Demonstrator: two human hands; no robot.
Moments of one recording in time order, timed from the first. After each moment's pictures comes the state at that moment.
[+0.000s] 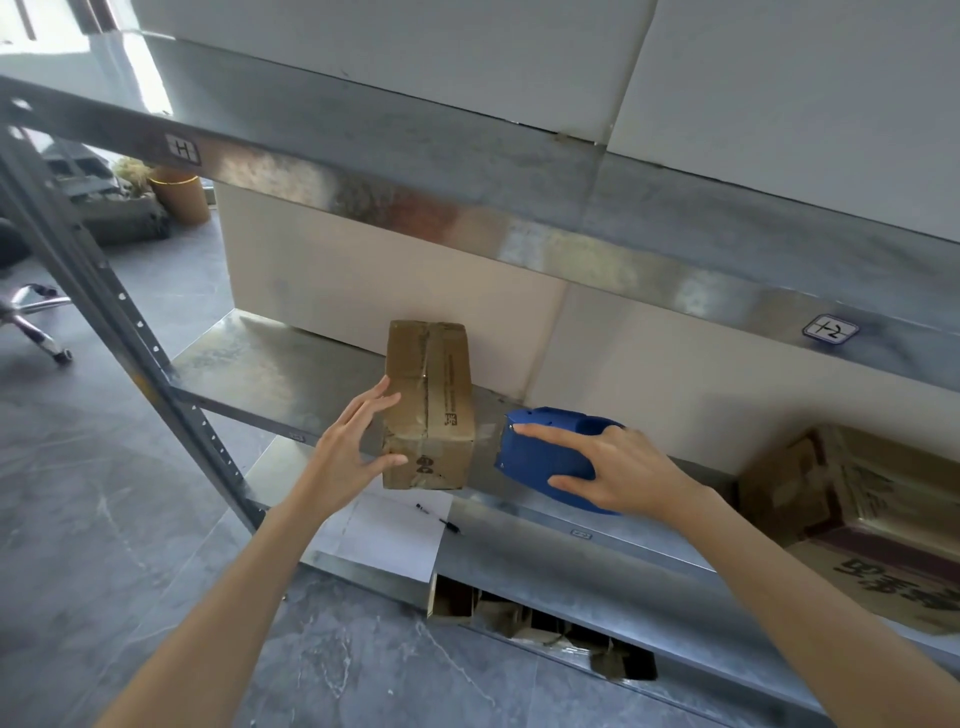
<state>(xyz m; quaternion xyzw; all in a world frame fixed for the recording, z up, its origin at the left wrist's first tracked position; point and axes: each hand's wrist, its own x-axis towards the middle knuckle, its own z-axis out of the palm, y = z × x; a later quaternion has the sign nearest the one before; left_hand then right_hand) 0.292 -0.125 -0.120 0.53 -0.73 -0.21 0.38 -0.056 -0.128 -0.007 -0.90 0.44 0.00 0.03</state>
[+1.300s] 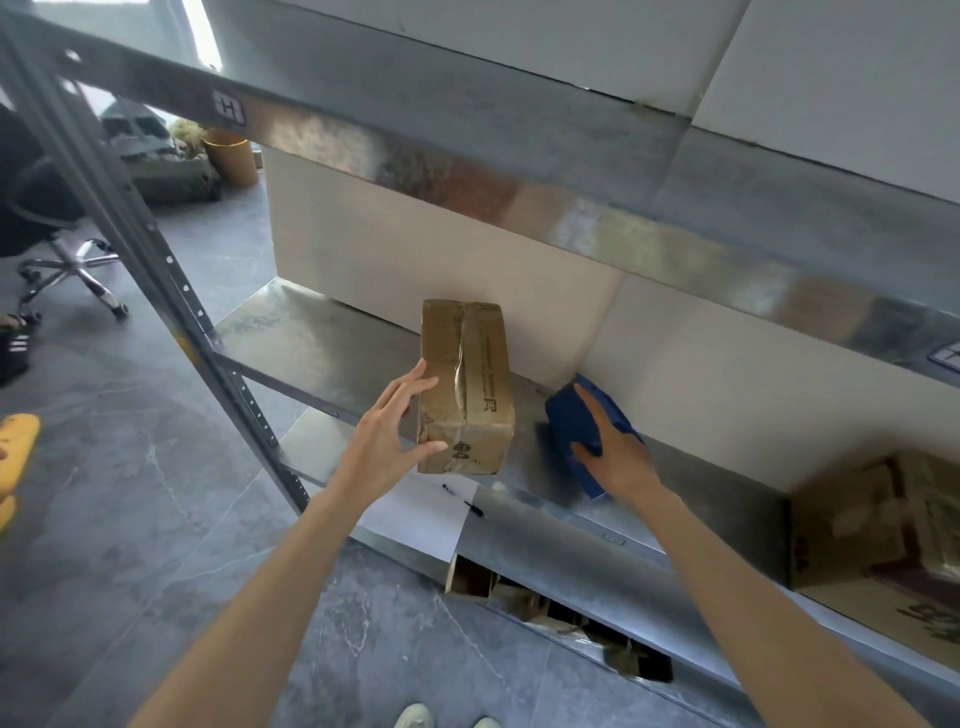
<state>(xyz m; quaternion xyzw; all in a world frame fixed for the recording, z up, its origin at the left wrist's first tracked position) 0.278 -0.120 -0.118 0.56 -0.68 -0.25 0.42 -0.029 -0.178 -0.093 -0.72 0.65 -0.06 0.23</state>
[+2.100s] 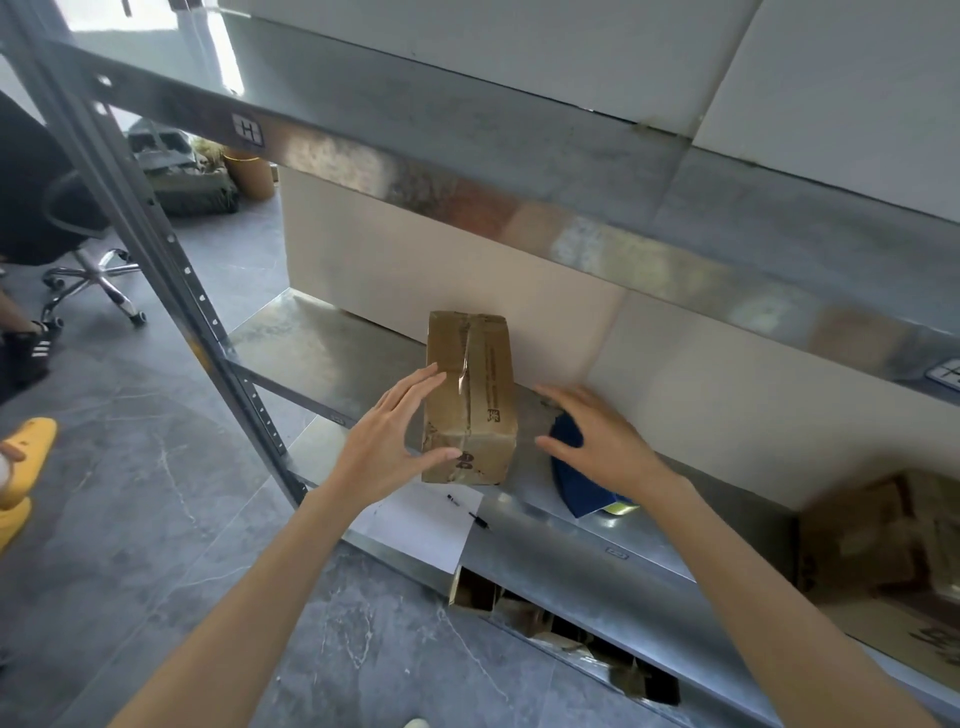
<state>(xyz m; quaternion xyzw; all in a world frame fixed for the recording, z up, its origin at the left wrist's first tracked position) 0.281 -0.118 -0.093 0.58 -0.73 -0.15 0.35 -0.004 -0.180 -0.039 -0.85 0.47 -0.12 0.20</state>
